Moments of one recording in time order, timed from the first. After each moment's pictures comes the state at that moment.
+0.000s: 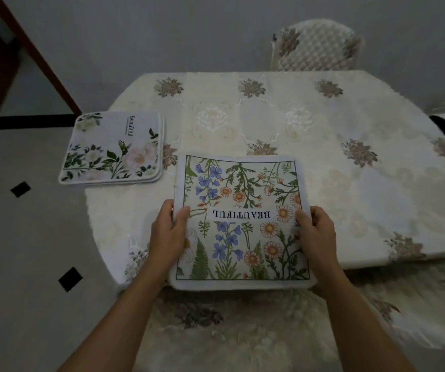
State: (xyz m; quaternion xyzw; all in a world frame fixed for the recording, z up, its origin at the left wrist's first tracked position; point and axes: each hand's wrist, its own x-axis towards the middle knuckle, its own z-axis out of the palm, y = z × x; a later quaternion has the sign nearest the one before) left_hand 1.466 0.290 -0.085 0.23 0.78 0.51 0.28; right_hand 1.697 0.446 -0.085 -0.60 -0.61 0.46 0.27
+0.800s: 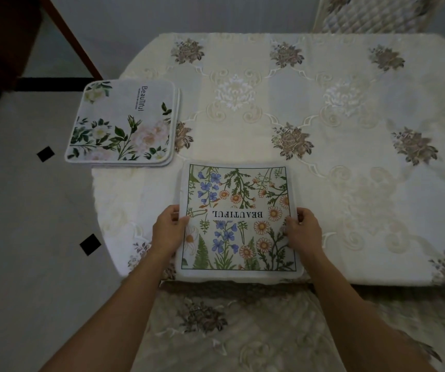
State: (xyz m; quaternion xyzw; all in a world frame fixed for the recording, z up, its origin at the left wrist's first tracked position) left_hand 1.423 0.306 -0.173 0.09 0.85 0.39 0.34; right_hand 1.641 0.490 -0.188 -0.63 -0.61 0.47 0.11
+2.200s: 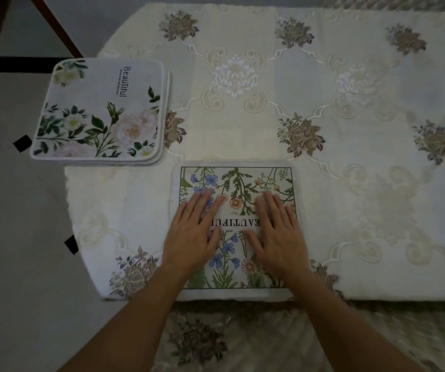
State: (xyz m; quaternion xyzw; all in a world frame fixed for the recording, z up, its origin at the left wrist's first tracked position) left_hand 1.437 0.335 -0.242 0.53 0.84 0.08 0.10; right_hand 1.616 0.474 -0.243 -0.33 -0.94 0.10 -0.03
